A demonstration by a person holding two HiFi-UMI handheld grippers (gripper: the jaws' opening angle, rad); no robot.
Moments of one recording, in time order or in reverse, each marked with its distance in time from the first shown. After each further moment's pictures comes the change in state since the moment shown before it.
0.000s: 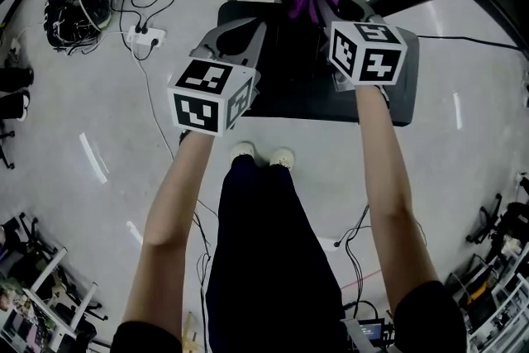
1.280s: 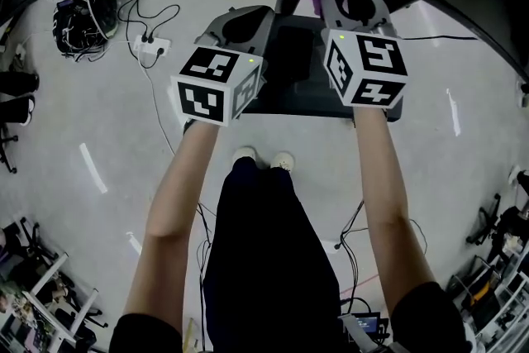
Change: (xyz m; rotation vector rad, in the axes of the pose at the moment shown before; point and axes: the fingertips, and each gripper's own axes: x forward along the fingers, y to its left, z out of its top) left arm -0.031 -0.027 0.082 0.050 -0.102 -0.021; right arm -0.093 0.039 0.130 -0.142 -0.302 -0.111
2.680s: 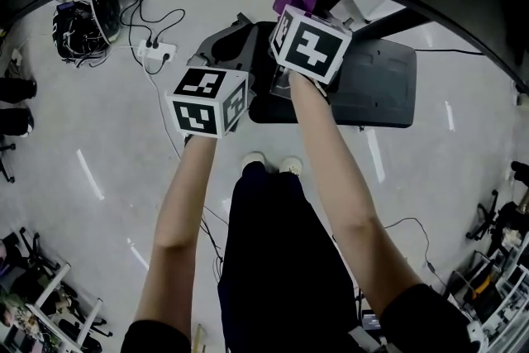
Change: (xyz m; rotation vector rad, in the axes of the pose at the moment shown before) left arm -0.049 0.083 -0.032 -0.098 0.006 0.046; right arm 0.064 0.076 -0.084 0.403 0.393 -0.352
